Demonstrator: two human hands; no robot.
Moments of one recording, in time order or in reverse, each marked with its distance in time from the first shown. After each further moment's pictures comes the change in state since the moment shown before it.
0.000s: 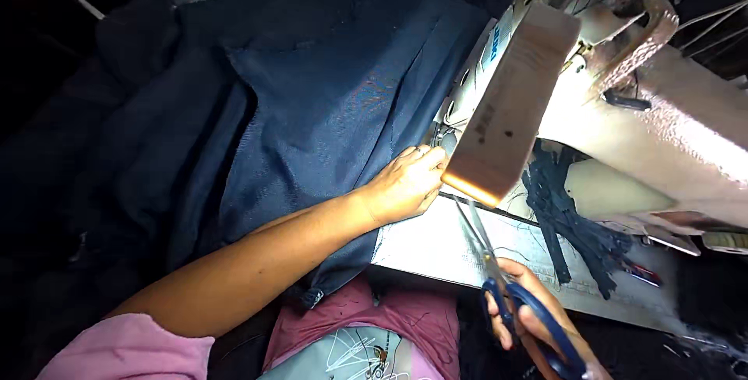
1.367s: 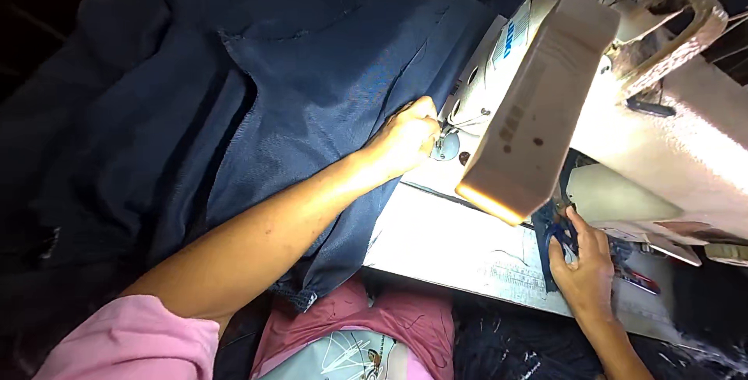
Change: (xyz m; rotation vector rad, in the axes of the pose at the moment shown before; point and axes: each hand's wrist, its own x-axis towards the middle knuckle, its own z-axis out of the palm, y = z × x) left_hand 0.028 -0.048 0.000 -0.098 0.090 -0.239; right_hand 0.036 0.008 -0.110 -1.483 0.746 -0.438
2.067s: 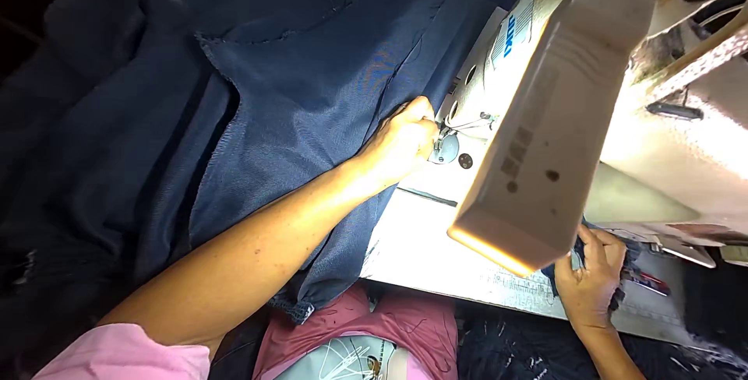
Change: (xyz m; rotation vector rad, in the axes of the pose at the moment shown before) left_hand -0.001 0.009 -0.004 0.043 0.017 -0.024; right_hand -0.009 0.002 0.013 -0.020 0.177 -0.025
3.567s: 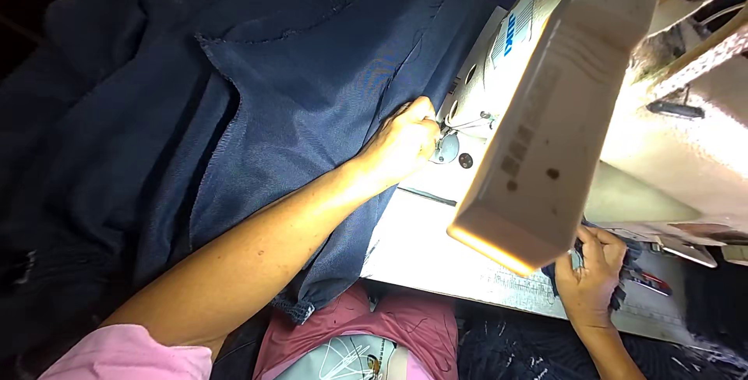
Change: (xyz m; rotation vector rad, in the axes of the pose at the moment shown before) left_hand 0.002 0.002 0.000 0.025 -0.002 -0.002; right_hand 0.000 0.000 0.001 0.013 -0.015 0.012
